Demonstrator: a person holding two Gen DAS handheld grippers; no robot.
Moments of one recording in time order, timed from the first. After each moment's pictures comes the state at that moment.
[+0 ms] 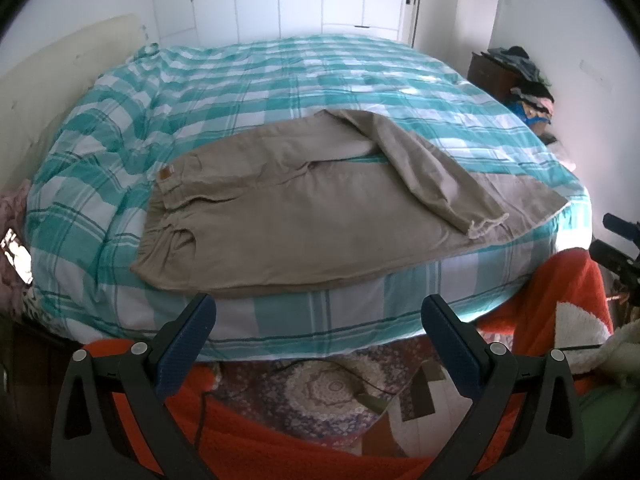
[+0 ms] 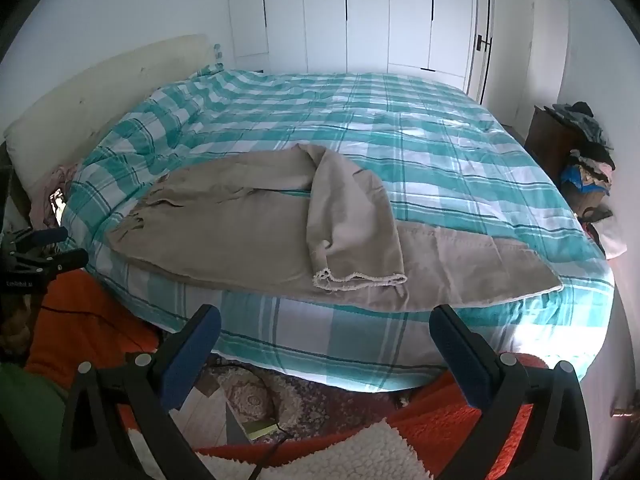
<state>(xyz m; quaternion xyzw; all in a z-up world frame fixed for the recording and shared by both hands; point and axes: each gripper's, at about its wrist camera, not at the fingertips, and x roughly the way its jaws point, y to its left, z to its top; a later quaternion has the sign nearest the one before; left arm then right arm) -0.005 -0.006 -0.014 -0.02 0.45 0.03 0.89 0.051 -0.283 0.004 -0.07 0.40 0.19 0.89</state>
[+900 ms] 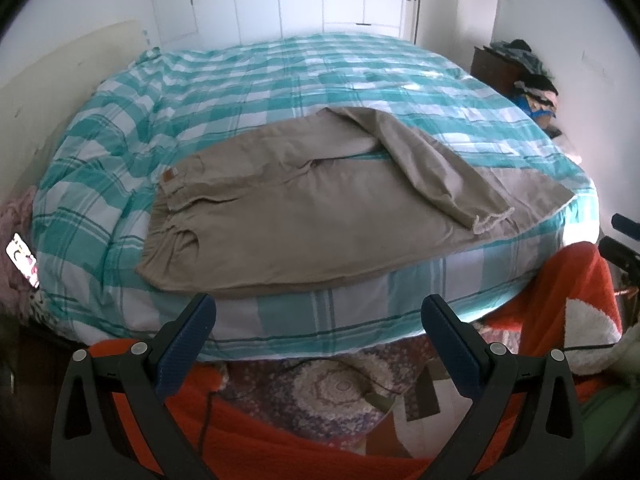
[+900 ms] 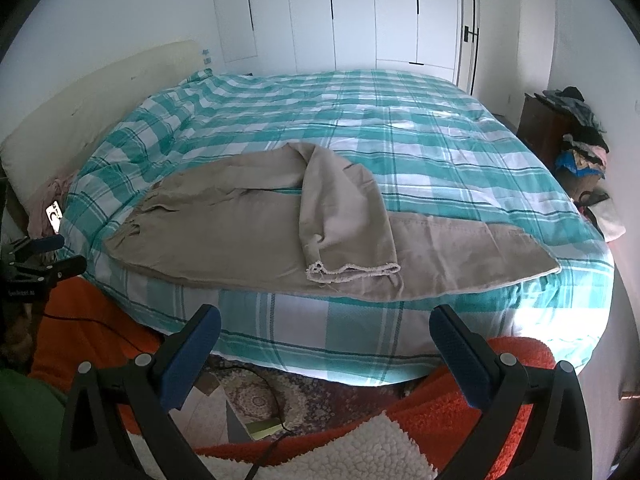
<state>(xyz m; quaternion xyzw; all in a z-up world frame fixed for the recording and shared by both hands) -0.005 -0.011 -0.016 -0.01 0.45 0.03 0.89 0.048 -0.296 -0.001 -0.04 0.41 0.18 0.90</state>
